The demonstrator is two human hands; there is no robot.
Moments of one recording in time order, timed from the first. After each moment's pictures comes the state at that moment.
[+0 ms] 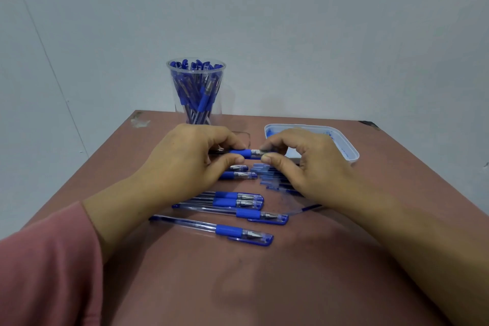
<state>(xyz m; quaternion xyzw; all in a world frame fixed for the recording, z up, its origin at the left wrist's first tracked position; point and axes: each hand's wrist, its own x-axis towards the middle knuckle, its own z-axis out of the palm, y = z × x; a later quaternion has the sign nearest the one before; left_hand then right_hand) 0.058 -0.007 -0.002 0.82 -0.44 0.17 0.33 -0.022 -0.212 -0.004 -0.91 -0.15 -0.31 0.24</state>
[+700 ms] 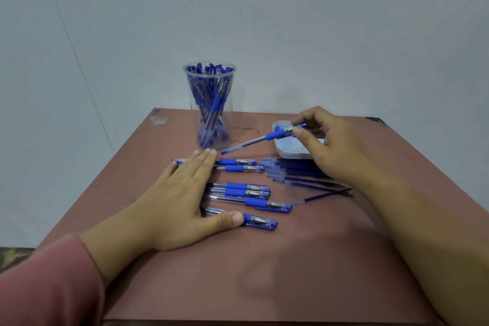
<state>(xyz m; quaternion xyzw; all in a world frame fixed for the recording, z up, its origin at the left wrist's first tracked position) 0.016 0.041 -0.029 0.93 -0.37 -0.02 0.09 -0.027 -0.236 0.011 -0.89 -0.06 -0.27 0.36</state>
